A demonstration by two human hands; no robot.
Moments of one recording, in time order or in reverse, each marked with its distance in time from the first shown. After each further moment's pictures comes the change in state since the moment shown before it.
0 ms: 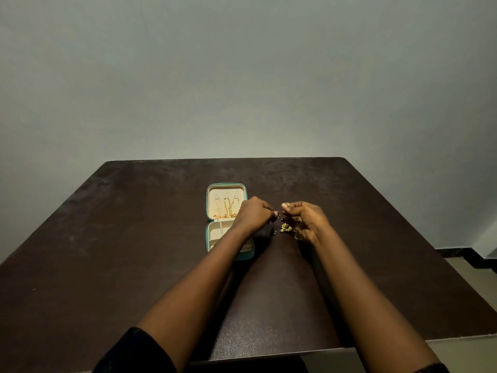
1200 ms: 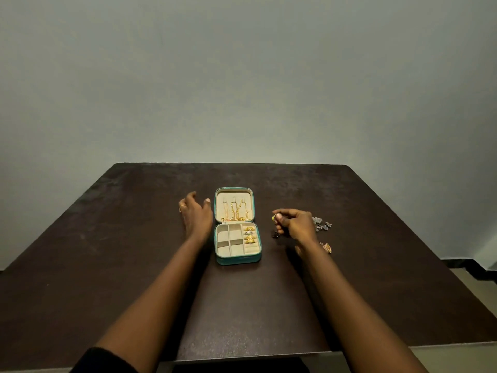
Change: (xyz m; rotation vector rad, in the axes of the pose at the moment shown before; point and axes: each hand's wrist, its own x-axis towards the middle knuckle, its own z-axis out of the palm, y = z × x) left_hand -0.004 -0.089 -0.060 -0.253 0.610 -0.304; right_hand -0.014 0.022 0.027 -0.285 -0.019 -0.184
